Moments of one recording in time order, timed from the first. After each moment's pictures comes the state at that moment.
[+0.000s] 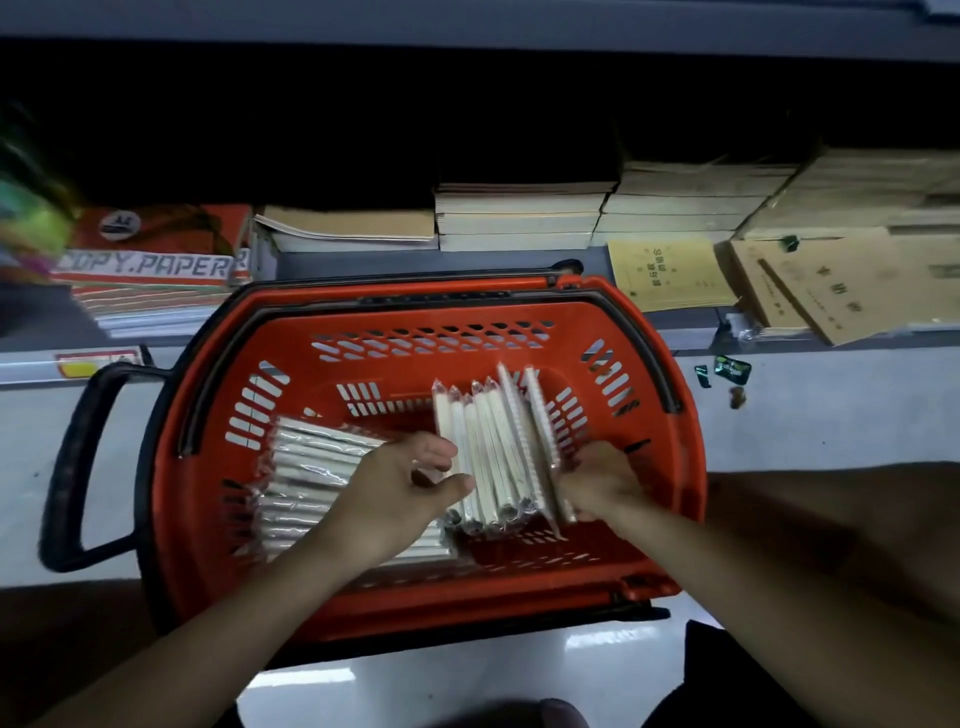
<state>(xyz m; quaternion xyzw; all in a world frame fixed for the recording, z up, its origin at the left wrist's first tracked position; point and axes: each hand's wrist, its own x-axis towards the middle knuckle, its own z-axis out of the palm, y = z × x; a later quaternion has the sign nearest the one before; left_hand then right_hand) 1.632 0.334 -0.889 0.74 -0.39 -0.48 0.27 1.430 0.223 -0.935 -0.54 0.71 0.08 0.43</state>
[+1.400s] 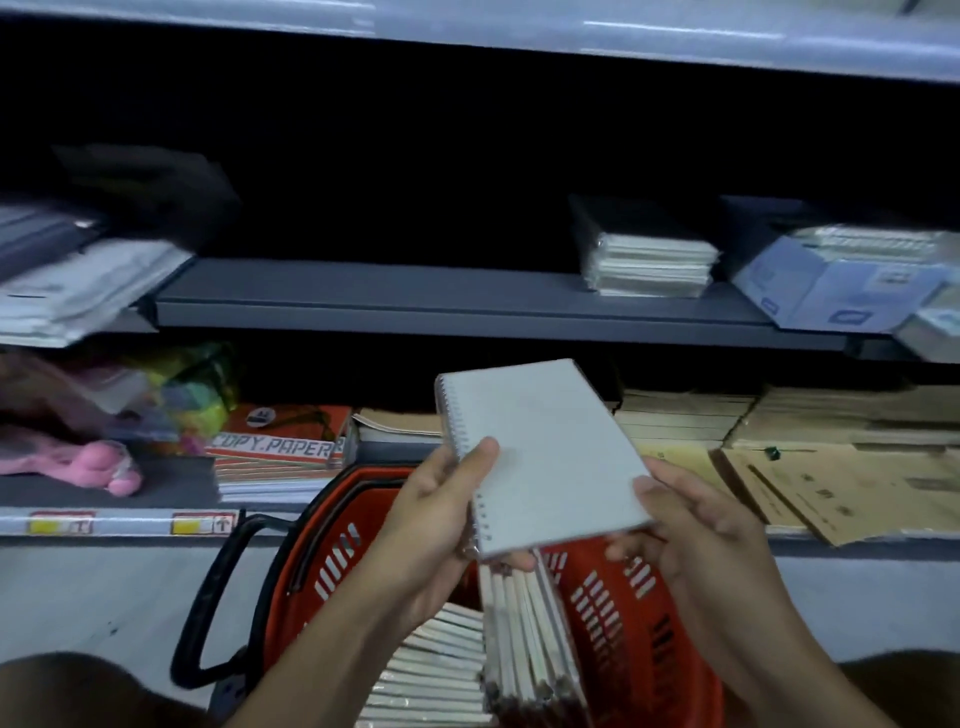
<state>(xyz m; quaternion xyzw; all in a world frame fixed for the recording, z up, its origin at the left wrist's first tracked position) 1.632 0.335 -0.706 0.44 -0.21 -0.59 0.65 1.446 0.273 -0.697 -0.45 0.45 -0.42 0.65</state>
